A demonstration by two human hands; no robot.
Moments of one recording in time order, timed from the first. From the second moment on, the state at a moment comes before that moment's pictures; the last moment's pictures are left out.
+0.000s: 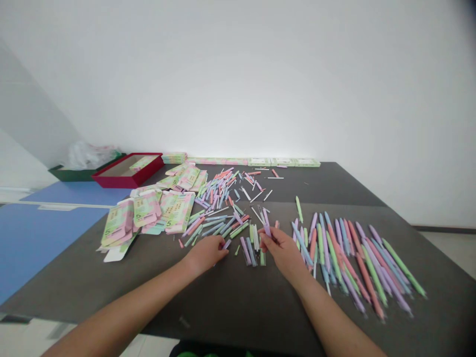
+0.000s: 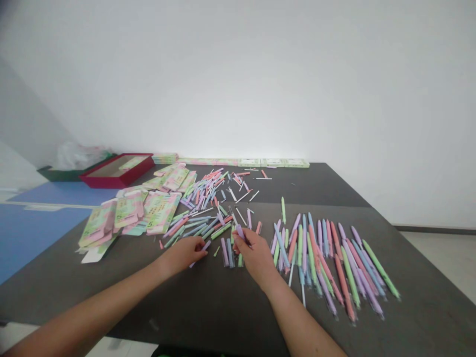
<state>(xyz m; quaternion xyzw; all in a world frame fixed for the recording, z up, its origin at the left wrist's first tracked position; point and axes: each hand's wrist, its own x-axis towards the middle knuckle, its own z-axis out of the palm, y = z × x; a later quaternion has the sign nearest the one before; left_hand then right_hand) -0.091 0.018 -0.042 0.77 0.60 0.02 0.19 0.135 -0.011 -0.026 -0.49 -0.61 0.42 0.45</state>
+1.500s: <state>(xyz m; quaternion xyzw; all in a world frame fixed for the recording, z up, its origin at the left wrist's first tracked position) -0.099 0.033 0.025 0.79 0.58 0.12 0.14 0.150 -0.003 -0.024 -0.51 -0.59 0.39 0.49</state>
